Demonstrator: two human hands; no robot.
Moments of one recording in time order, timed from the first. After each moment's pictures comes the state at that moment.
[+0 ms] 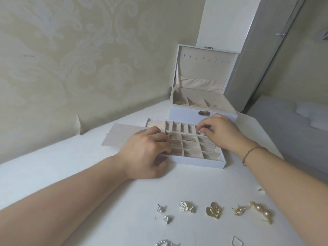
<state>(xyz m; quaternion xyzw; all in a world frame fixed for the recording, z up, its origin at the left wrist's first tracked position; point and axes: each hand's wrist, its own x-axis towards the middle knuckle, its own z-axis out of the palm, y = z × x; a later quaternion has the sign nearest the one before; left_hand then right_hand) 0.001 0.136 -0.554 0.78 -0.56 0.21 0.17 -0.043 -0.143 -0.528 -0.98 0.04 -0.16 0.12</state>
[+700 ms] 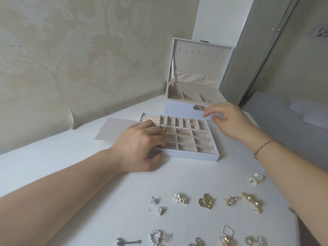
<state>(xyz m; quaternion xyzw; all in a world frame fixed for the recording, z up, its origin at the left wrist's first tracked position) 0.003 0.135 -0.554 0.78 -0.57 0.20 0.17 -0.069 -0.158 -0.504 -0.96 0.02 -0.23 0.18</state>
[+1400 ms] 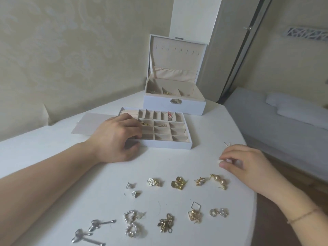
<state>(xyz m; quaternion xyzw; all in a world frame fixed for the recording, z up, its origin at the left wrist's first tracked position) 0.000 0.136 -0.551 0.78 -0.57 0.22 0.15 -0.238 -0.168 -0.550 -0.97 0.04 -0.20 0.16</state>
